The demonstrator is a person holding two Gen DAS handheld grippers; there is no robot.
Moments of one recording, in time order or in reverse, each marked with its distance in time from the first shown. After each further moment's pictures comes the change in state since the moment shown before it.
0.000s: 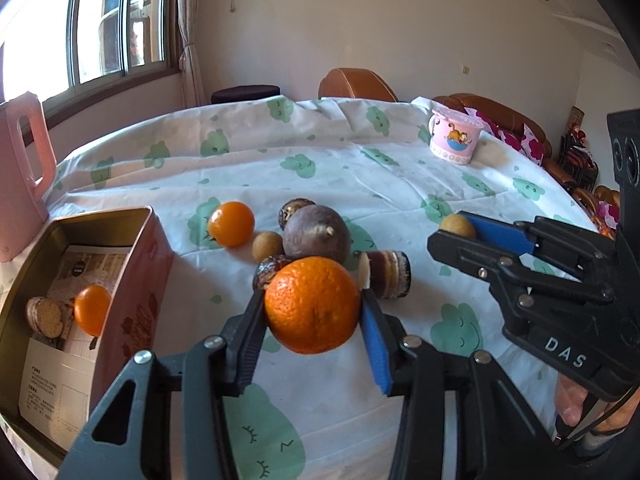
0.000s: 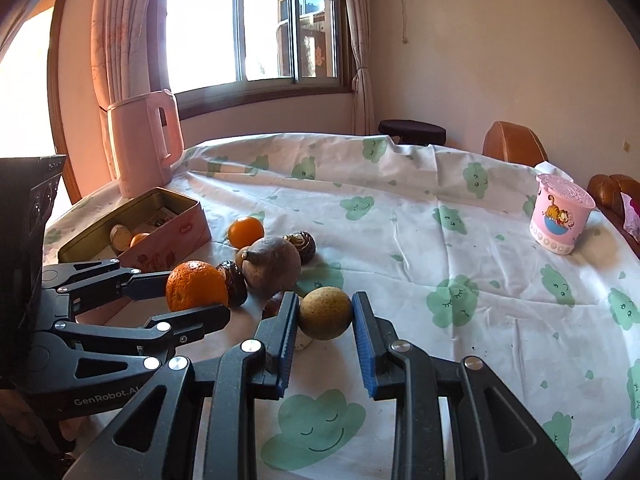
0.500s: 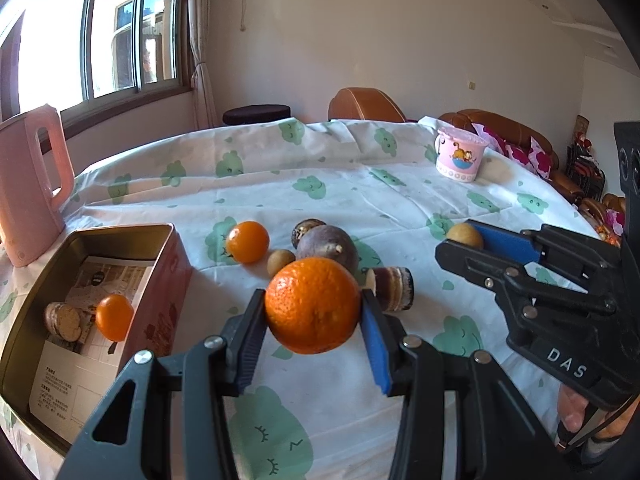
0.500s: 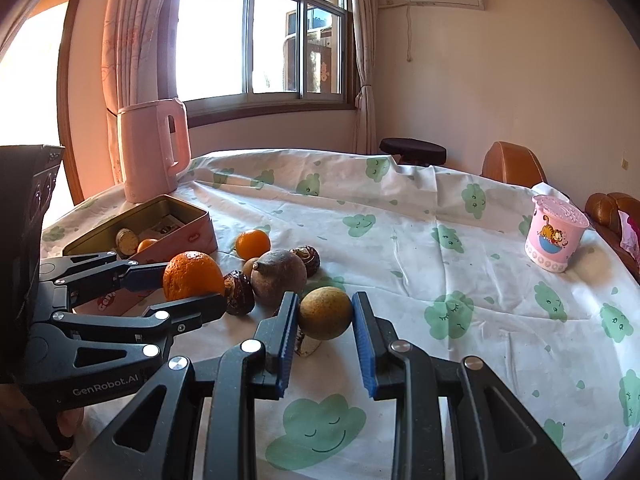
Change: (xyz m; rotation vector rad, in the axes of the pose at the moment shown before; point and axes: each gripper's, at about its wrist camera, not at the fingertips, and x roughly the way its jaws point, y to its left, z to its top) left arm -0.014 0.000 -0.001 -0.005 -0.078 0.042; right arm -0.011 0.007 0.000 -0.034 -0.061 -0.007
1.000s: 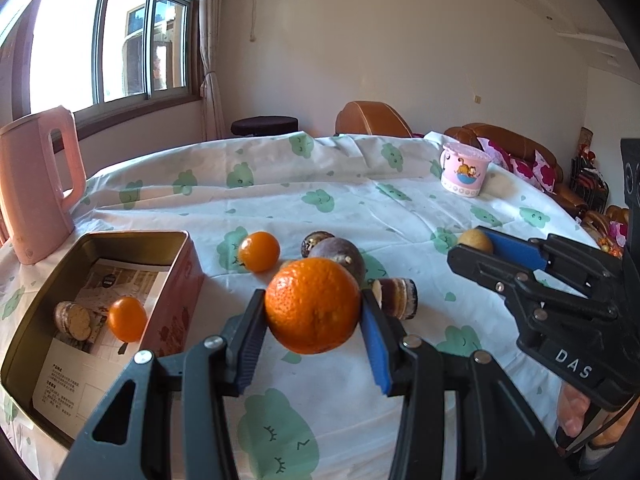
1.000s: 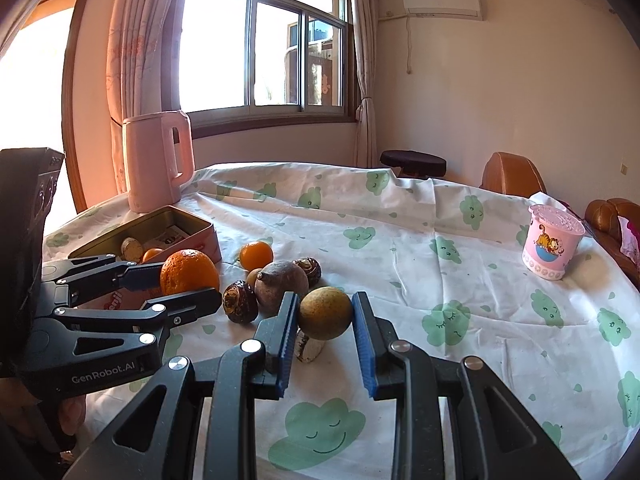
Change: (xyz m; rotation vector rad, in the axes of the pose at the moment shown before) left arm -0.010 0.005 -0.001 -0.025 -0.050 0.020; right arm -0.009 -0.001 -0.001 -0.002 -0.050 0.003
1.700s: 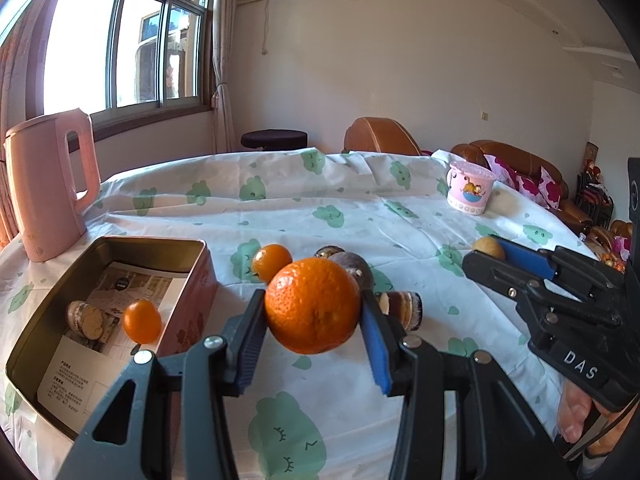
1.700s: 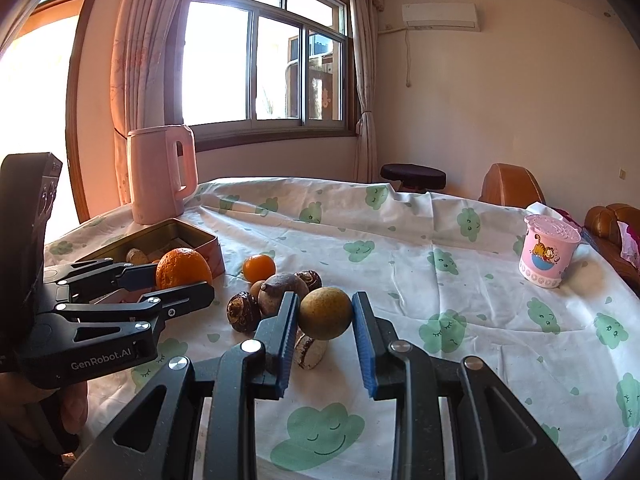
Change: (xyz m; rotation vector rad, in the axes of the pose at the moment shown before) left arm -0.012 0.006 -0.001 -0.031 -0.059 0.021; right arm -0.010 -0.001 -0.001 0.001 -0.055 0.001
